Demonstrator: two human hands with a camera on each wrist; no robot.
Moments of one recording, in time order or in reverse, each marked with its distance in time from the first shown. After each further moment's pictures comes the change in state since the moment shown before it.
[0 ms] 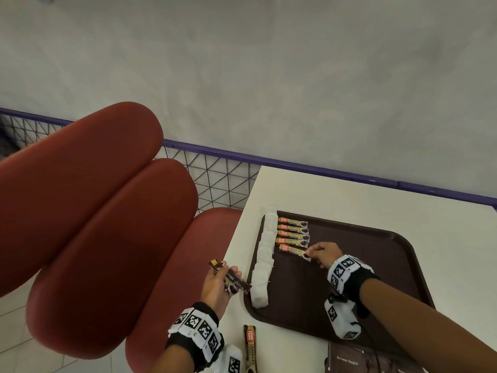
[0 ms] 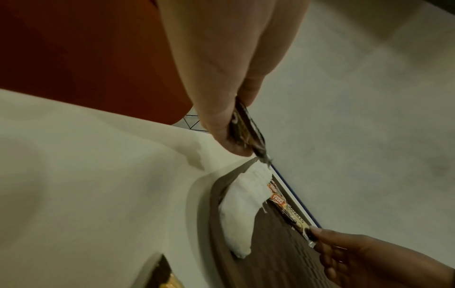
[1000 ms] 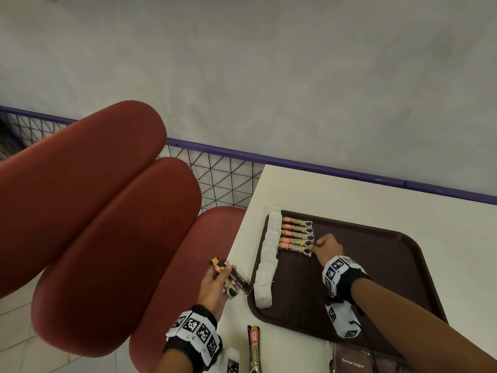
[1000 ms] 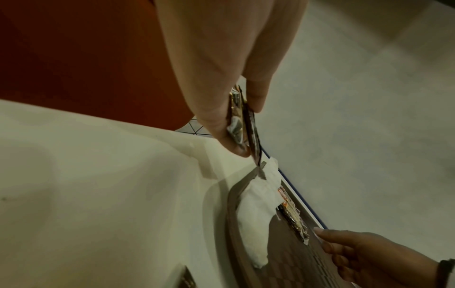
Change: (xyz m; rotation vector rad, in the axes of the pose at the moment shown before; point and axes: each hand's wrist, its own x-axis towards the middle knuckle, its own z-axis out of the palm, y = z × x) left_hand 0.002 0.000 -0.013 0.171 -0.027 0.111; right_hand 0.002 -0.012 0.015 -0.060 0.214 0.030
